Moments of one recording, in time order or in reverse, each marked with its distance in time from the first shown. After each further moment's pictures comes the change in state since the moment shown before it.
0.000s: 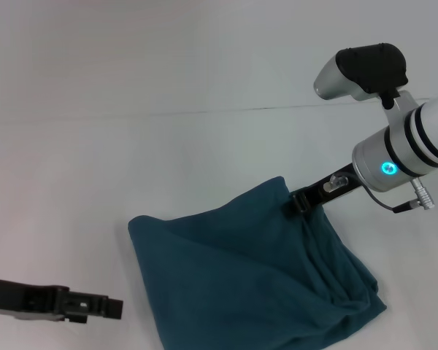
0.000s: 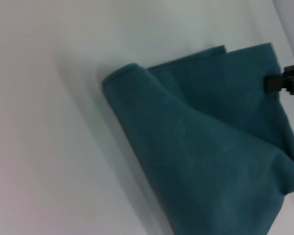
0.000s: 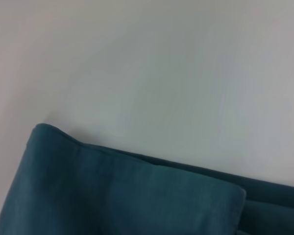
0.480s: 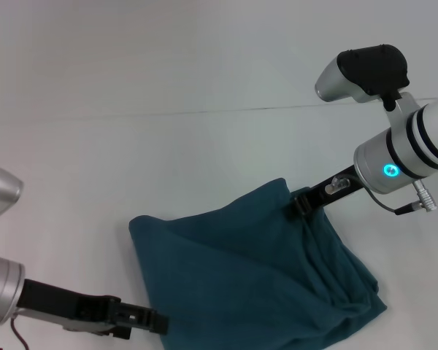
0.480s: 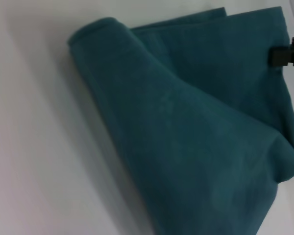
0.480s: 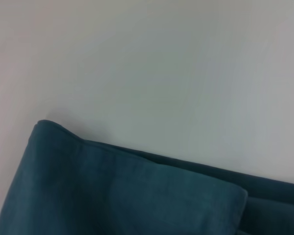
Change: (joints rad) left arm -0.057 -0.025 0.091 -0.121 0.004 -0.076 -0.049; right arm -0.008 0.002 0.000 -0.005 0.000 -0.004 -0.008
